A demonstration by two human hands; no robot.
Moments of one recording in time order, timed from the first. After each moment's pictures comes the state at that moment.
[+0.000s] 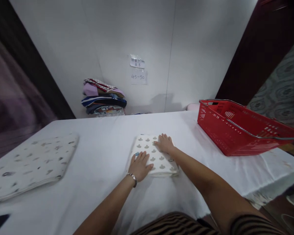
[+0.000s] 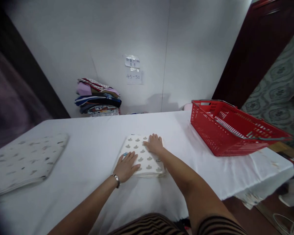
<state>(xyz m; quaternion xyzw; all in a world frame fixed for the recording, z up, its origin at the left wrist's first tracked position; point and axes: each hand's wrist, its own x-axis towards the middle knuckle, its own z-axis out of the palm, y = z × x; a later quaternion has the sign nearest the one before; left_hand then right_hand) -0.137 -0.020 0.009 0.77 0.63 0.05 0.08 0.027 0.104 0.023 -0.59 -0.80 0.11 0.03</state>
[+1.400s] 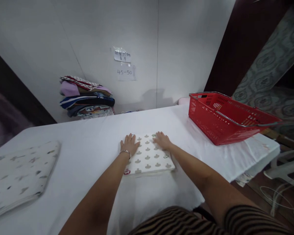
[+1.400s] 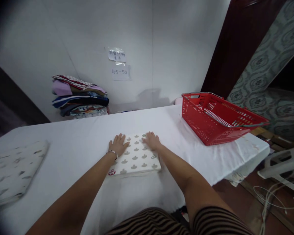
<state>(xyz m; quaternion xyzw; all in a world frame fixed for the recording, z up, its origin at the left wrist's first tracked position) -0.159 0.084 0.014 0.70 0.71 0.03 0.08 0.067 0.111 0.012 -0.61 -0.76 0.20 0.14</state>
